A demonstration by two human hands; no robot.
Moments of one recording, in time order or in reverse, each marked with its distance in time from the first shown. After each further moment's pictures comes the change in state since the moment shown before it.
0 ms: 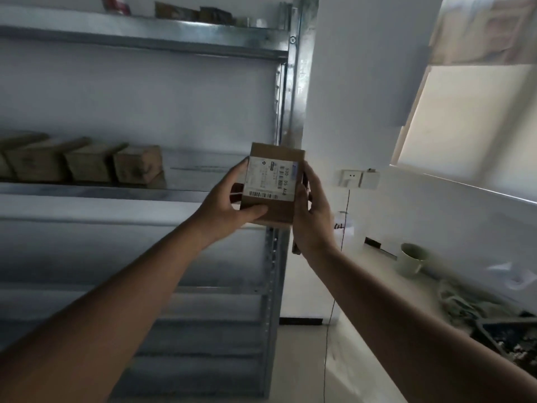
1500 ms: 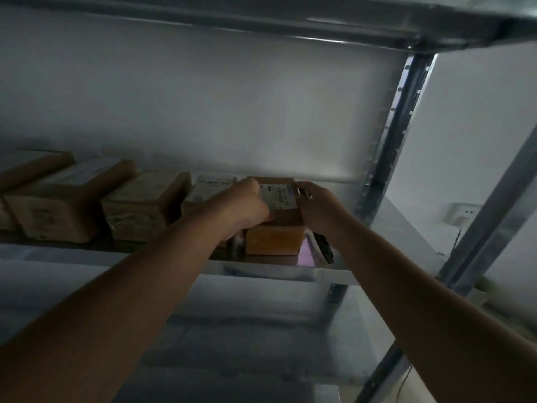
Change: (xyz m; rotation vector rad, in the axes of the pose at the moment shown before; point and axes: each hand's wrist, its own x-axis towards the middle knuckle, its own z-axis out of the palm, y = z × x) left_hand 0.217 -0.167 -0.238 0.363 -0.080 -0.505; right_hand 0.235 0.078 0.342 -0.484 -0.374 0.334
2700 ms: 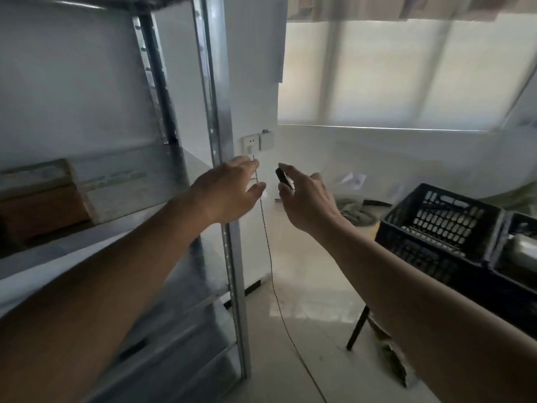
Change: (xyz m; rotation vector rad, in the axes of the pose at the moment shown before) left_hand -0.173 0.164 0.217 0.441 -0.159 1.066; right_hand -0.321 0.152 -0.201 -0.325 0.540 0.419
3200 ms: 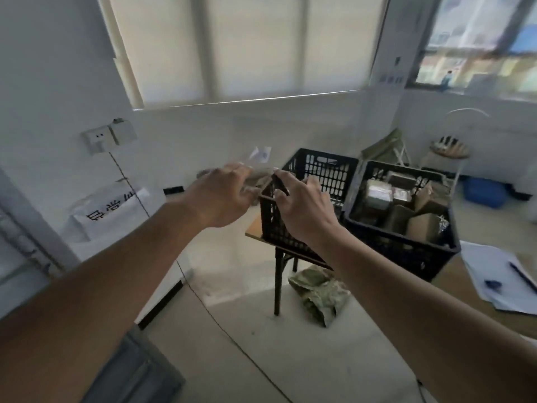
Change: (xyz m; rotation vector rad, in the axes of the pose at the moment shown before) left_hand 0.108 0.273 0.126 -0.105 -0.189 0.308; right_hand -0.054 0.264 -0.156 -0.163 0.137 0.280
